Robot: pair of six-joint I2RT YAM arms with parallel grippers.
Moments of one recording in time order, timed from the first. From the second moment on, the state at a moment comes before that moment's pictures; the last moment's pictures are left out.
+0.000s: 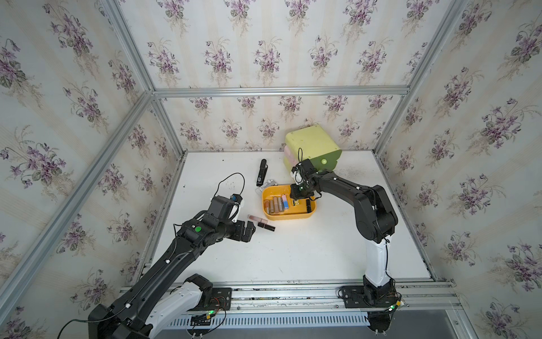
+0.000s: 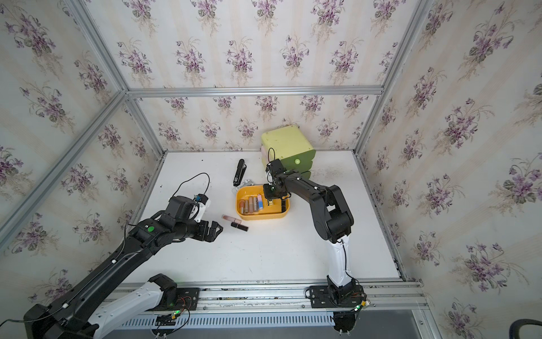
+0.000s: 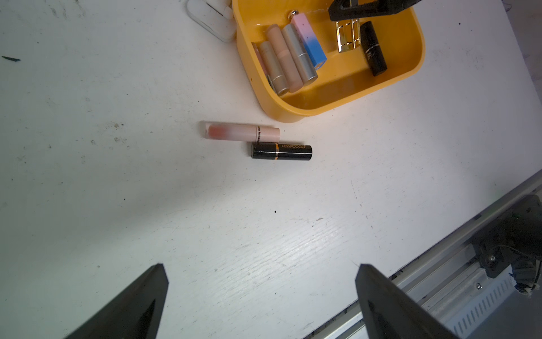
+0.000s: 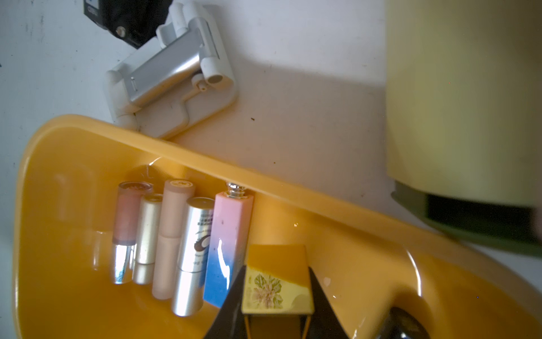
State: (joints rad) left arm -0.47 0.94 0.82 -0.82 0.14 -0.26; right arm 0.51 2.06 1.53 -0.61 -0.20 0.24
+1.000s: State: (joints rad) left arm -0.47 0.94 0.81 -0.82 0.15 -0.25; right arm 0.52 2.09 1.51 -0.58 -0.30 0.25
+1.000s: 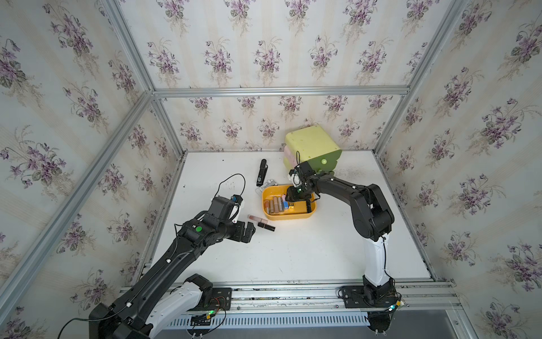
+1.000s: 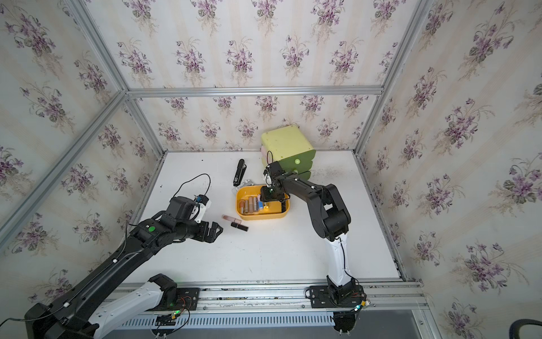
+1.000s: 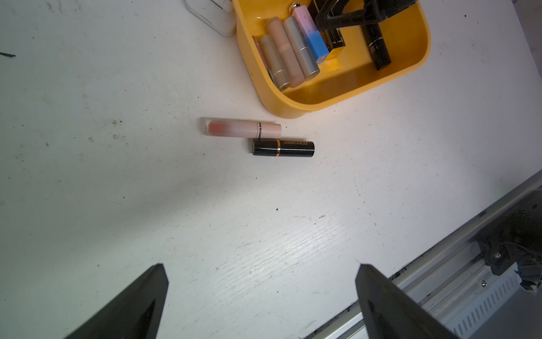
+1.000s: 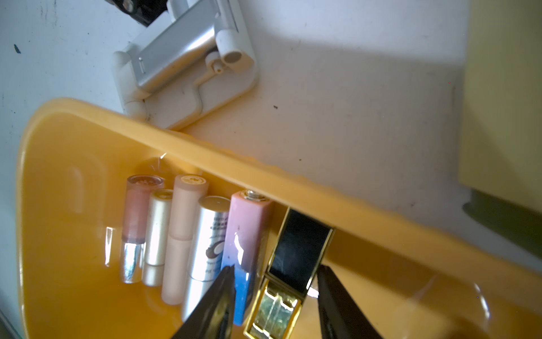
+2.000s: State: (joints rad) left arm -0.25 0.81 0.64 -0.66 0.44 -0.49; right arm 0.91 1.75 1.31 -0.59 -0.23 0.25
